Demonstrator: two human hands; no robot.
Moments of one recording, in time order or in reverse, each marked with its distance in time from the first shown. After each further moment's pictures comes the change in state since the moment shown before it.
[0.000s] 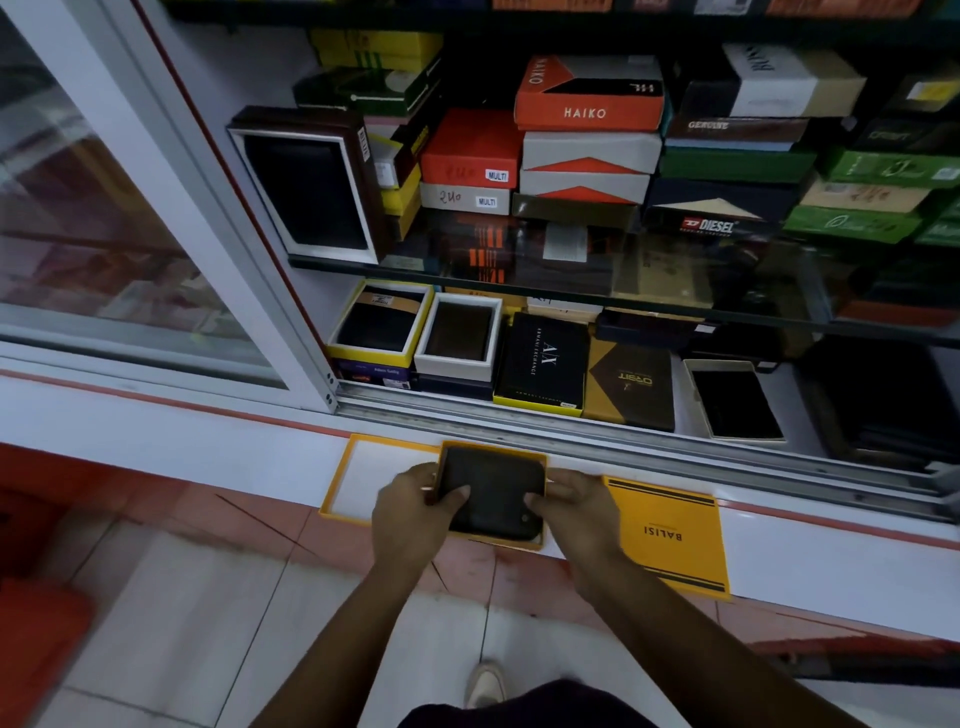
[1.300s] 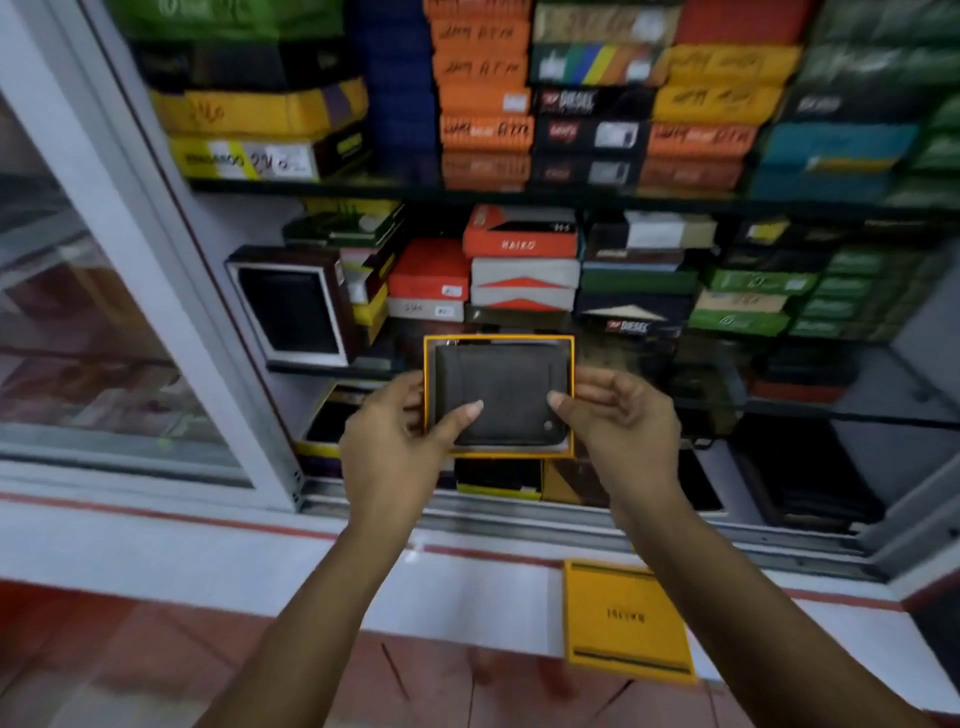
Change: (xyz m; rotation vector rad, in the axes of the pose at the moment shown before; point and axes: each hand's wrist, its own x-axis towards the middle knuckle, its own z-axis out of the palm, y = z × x) left_hand 0.006 0.152 -0.077 -0.310 0.308 0.374; right_hand -0.022 -0.153 -0.082 0.282 0.115 -0.573
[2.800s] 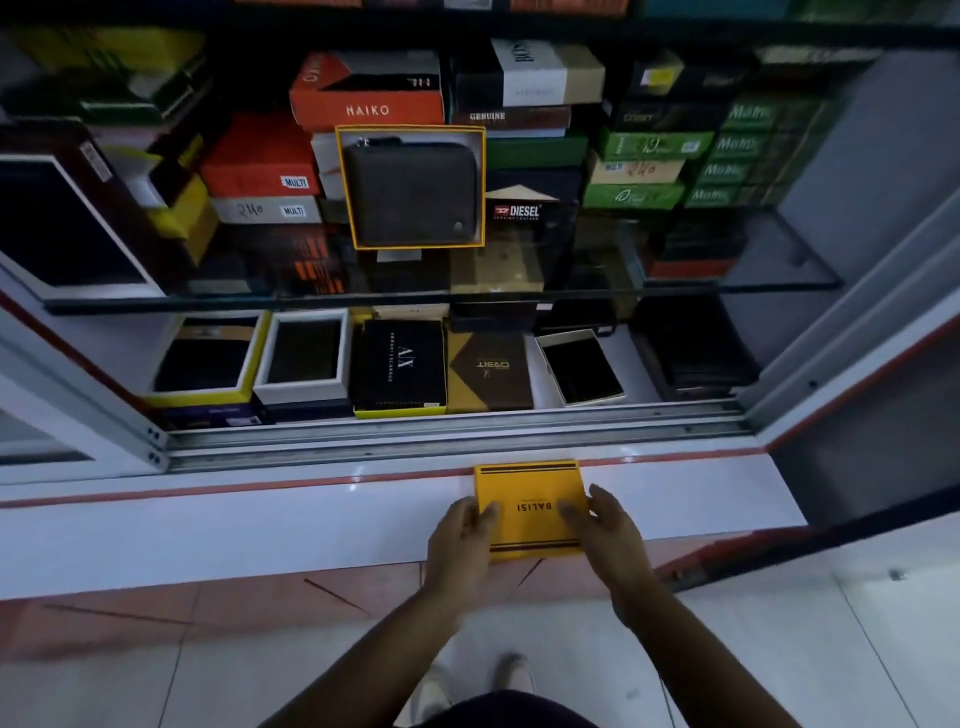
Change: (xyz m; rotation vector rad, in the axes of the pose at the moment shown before) left_hand -0.145 -0.096 0.149 -0.095 -0.700 -0.665; right_hand -0.086 0.179 -0.125 -0.260 0.011 0.675
